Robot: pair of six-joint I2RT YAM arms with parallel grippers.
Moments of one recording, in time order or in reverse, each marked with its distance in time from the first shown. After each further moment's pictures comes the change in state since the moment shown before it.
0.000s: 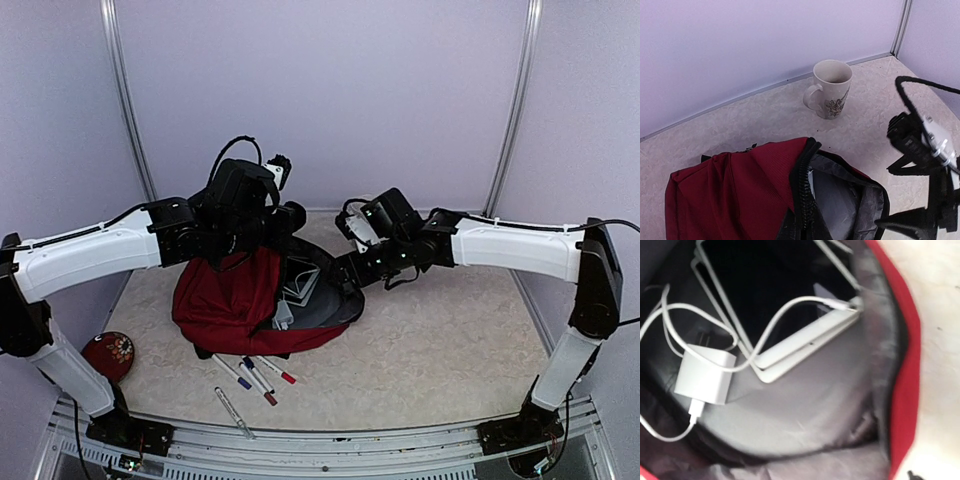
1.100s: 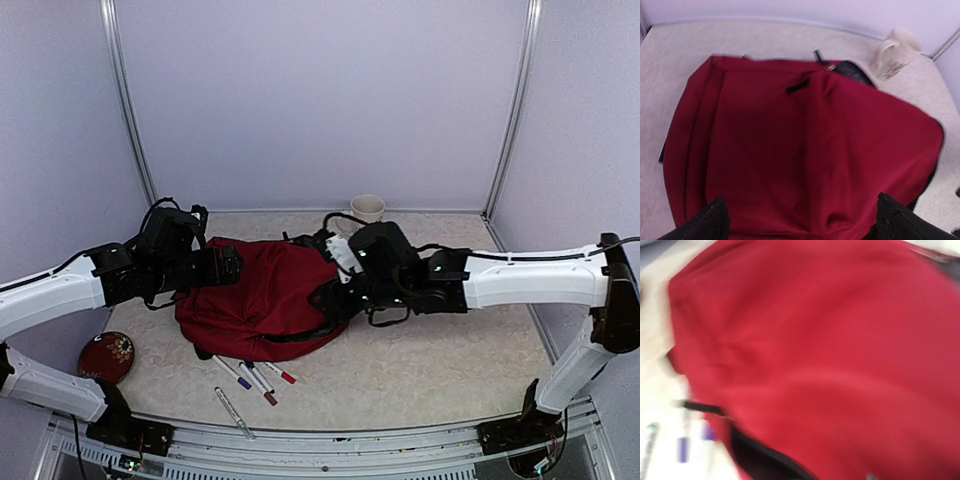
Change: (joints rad) left arm 0.219 -0.380 -0.486 -0.010 0.172 -0.313; right arm 0.229 -0.170 -0.227 0.254 0.145 0.048
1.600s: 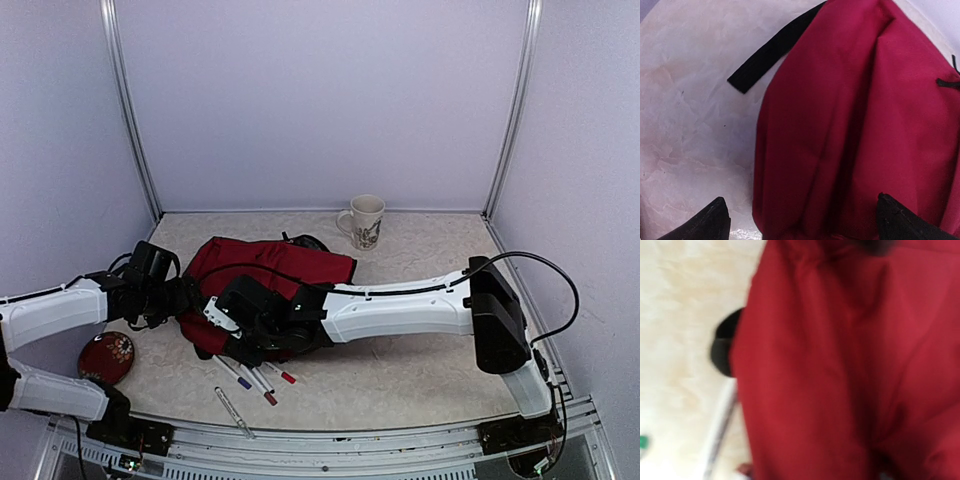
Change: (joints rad) left arm 0.333 -0.016 -0.296 0.017 0.110 -0.215; right arm 0.240 0.679 0.735 -0.239 0.151 -0.384
